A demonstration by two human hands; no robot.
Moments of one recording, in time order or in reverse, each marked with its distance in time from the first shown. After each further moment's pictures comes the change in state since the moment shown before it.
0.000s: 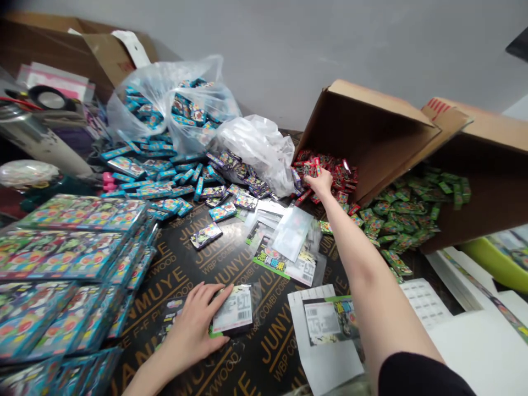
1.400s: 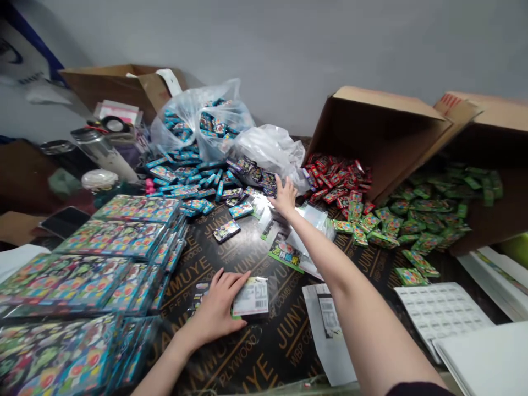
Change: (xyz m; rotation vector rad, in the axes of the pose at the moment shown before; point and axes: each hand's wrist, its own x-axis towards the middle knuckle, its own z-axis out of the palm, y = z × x) left_hand -0.002 0.011 -0.008 -0.004 0.015 0.011; right_hand -0.108 -0.093 0.073 -0.246 -0.141 -0.382
